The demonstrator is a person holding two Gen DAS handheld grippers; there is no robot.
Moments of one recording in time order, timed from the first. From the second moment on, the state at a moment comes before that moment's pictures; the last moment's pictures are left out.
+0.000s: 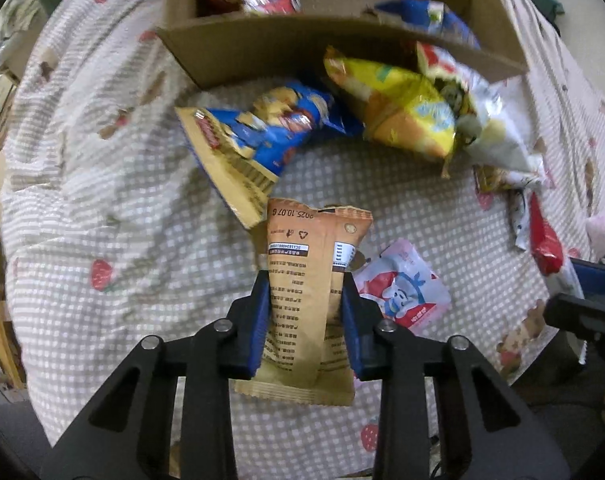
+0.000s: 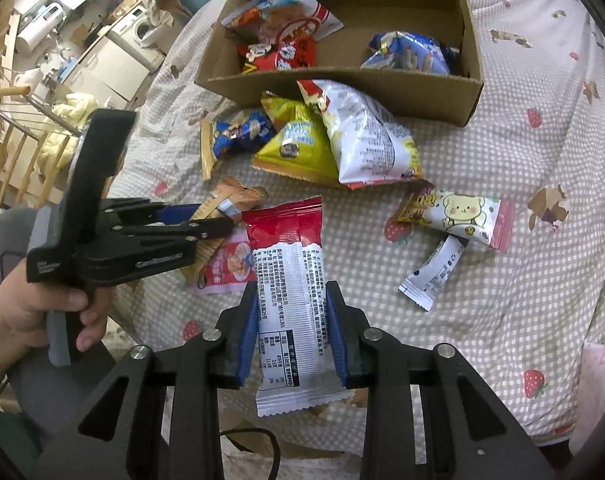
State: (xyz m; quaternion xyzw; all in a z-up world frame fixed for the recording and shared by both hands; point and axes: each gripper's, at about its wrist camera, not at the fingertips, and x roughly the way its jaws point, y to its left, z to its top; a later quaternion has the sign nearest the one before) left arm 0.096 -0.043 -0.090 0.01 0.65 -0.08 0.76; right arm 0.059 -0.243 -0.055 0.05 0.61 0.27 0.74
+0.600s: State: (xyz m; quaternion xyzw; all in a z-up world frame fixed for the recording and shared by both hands) left arm 0.136 -0.014 0.024 -0.05 0.53 0.02 0.85; right arm 0.124 -0.272 0.009 0.12 0.49 0.25 0.83
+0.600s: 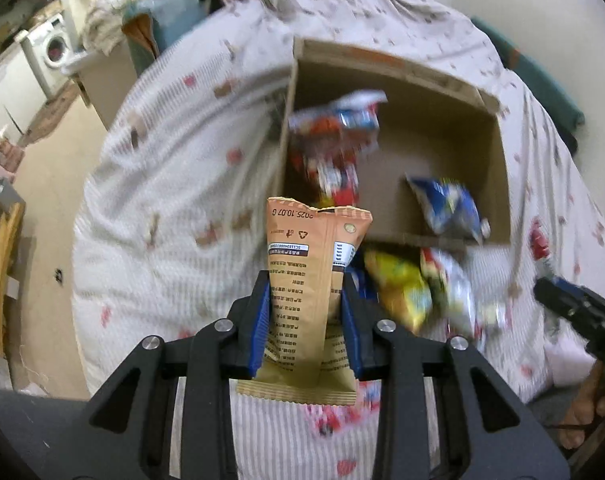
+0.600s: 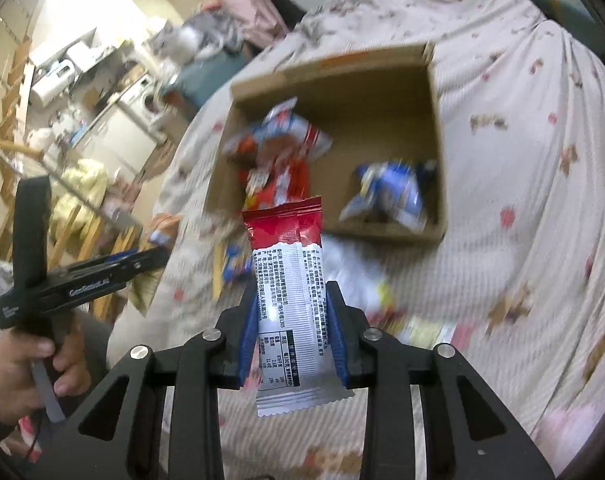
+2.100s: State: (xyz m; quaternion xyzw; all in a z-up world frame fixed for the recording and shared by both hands) left arm 0.274 -0.090 -0.031 0.01 0.55 0.09 0.83; right arm 0.255 -0.273 -0.051 0.17 0.54 0.19 0.80
